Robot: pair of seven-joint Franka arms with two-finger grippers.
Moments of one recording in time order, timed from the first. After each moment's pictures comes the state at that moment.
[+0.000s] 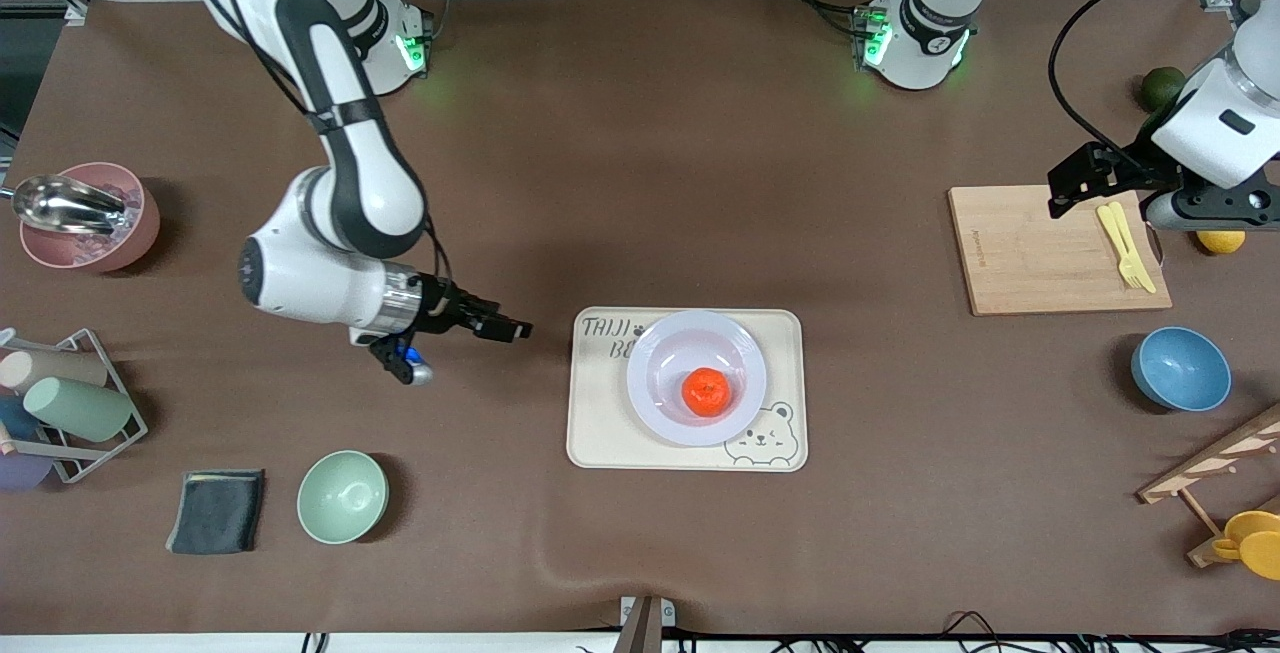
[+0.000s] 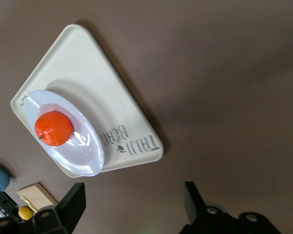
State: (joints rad) left arm -0.11 -0.03 0.00 -1.65 0.01 1.66 -0.07; right arm 0.62 0.44 -0.38 -1.84 0.95 2.07 0.25
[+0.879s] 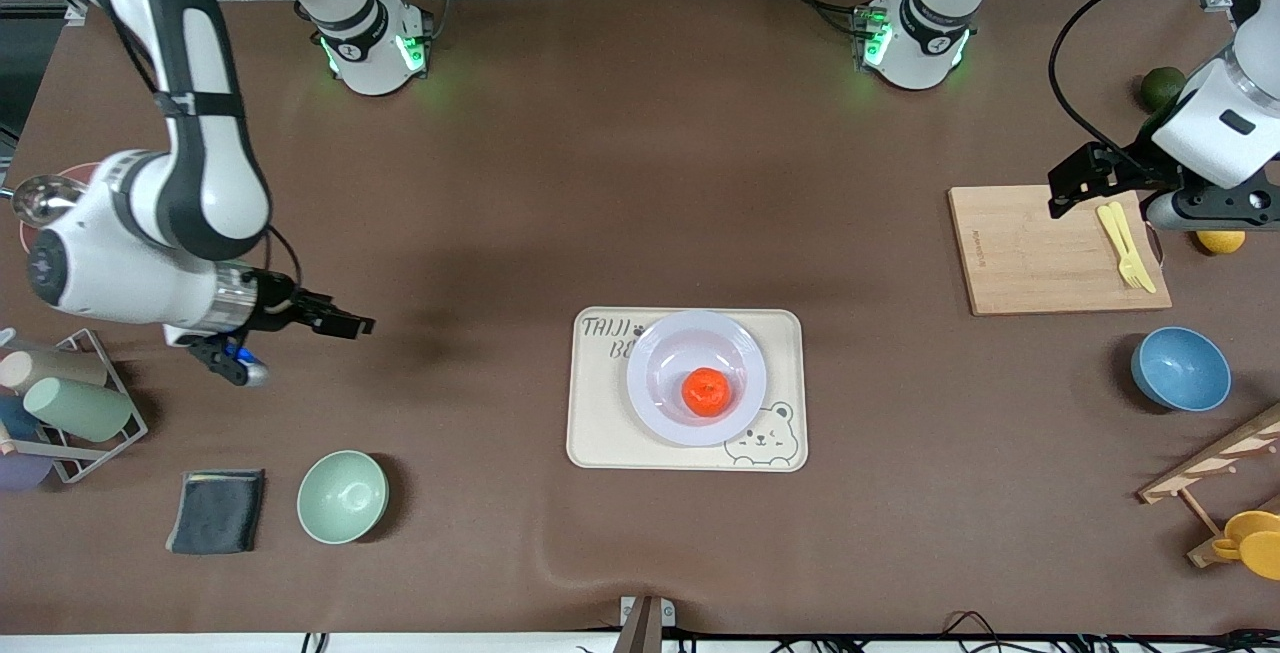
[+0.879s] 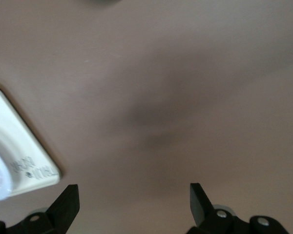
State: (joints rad) left arm -0.11 -0.03 0.00 -1.65 0.01 1.66 -0.07; right arm 0.45 0.33 -0.51 -1.84 0.52 1.88 0.14
